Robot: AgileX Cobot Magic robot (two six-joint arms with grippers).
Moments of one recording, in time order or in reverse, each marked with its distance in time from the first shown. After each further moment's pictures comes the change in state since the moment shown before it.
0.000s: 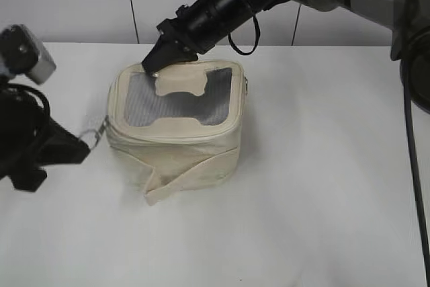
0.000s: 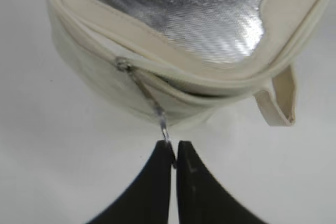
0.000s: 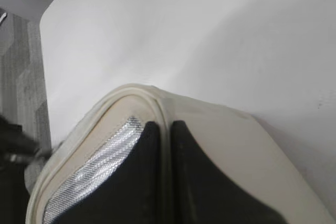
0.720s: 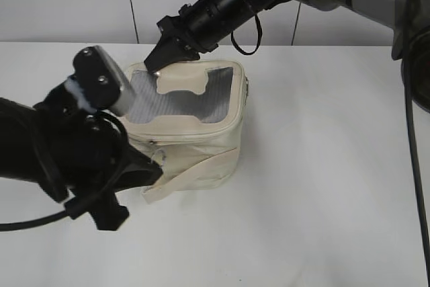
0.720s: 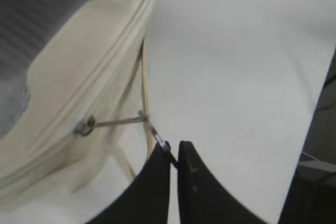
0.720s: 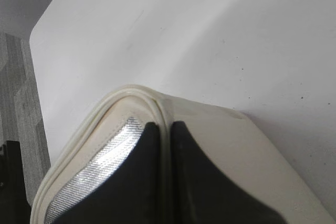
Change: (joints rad) left arm -0.400 0.000 0.052 -0.116 -0.196 -0.075; right arm -0.005 0.001 0.000 -0.018 -0.027 0.071
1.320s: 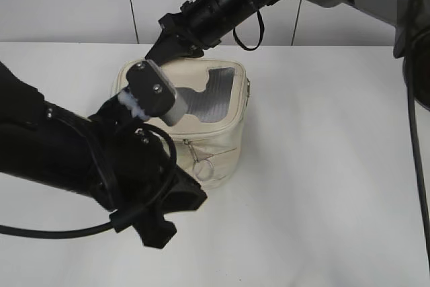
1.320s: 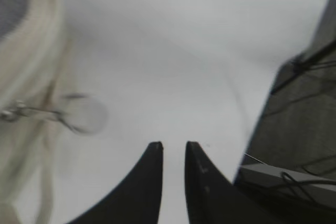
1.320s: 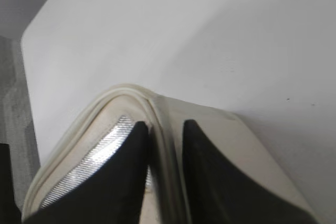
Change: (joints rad) left arm -0.155 0.117 -0.081 -0.088 -0.046 -0.068; right arm -0.002 -0.003 -0.013 -0.017 -0.001 0.002
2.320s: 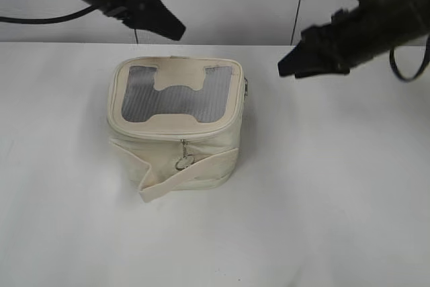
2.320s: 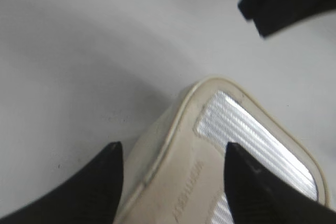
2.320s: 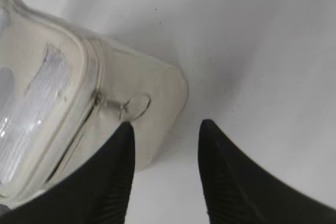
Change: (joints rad) left arm 0.510 0.459 -0.904 0.179 0.691 -0.146; right arm -0.306 -0.629 0.962 0.015 -0.356 -0.210
